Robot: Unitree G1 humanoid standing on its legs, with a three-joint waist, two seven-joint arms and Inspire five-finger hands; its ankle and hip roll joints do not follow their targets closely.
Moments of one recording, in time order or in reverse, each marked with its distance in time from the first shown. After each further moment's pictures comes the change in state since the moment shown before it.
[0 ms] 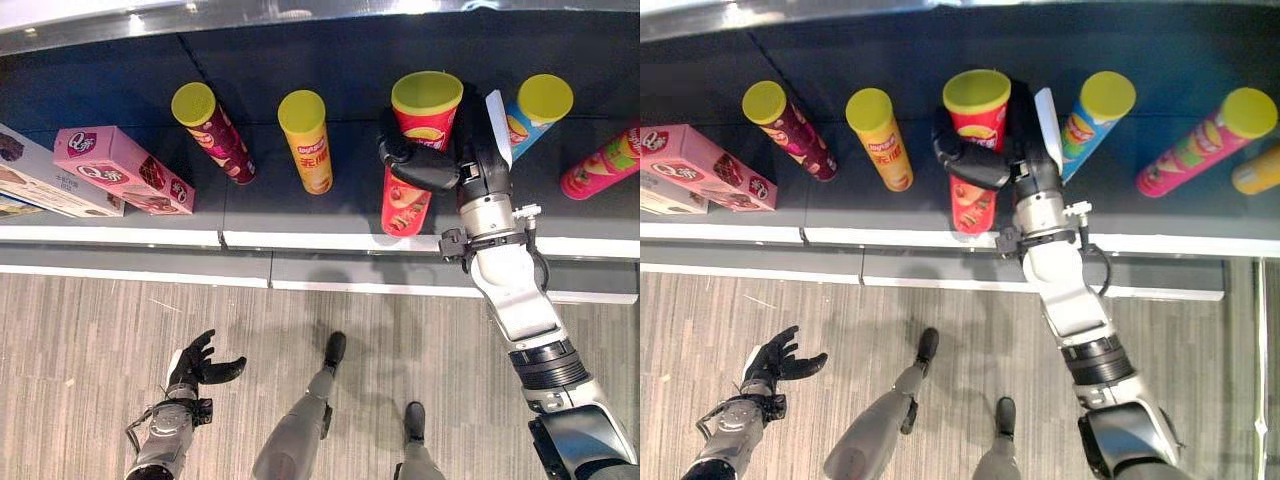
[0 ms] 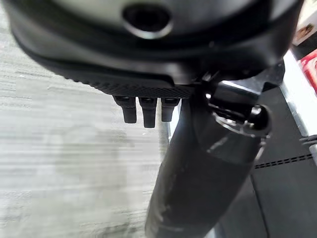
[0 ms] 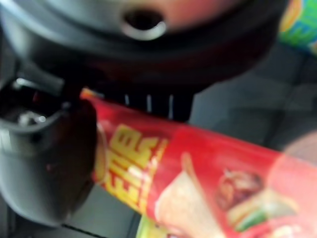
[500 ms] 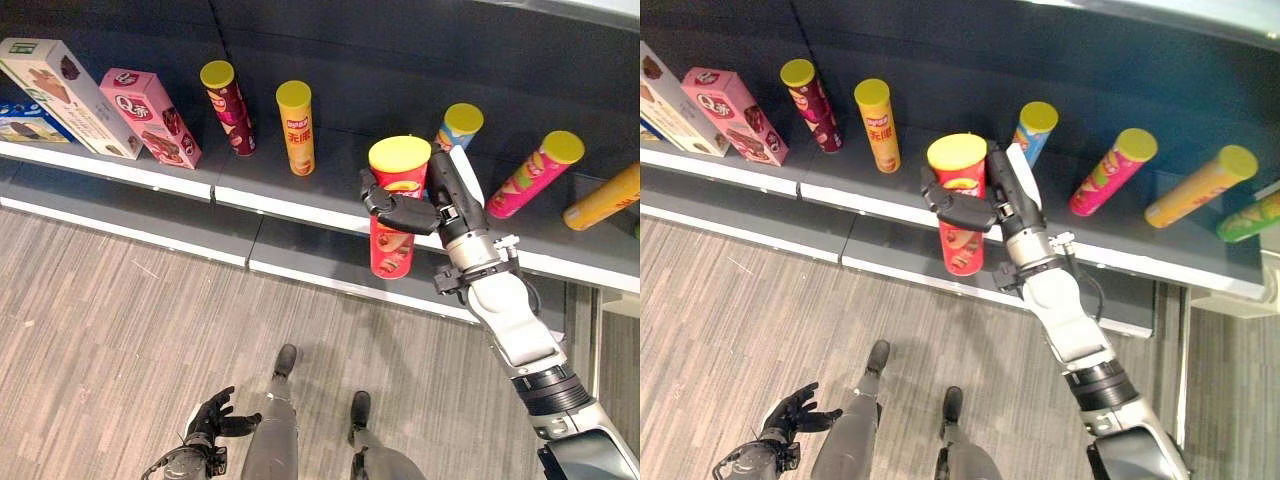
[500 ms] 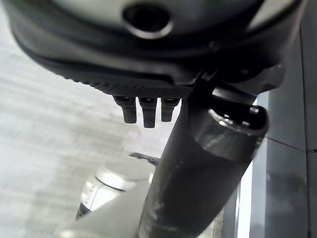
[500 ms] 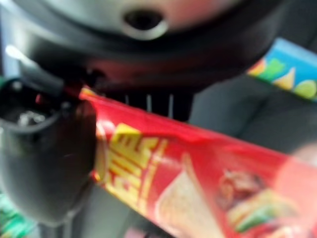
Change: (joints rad) left arm 0.101 -0.080 -0.030 0.078 -0.011 0.061 -0.041; right arm 0.098 -0.013 0.034 0.035 0.077 0.002 0.076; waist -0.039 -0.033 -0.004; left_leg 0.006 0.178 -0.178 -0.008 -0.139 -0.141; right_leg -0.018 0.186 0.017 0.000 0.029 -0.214
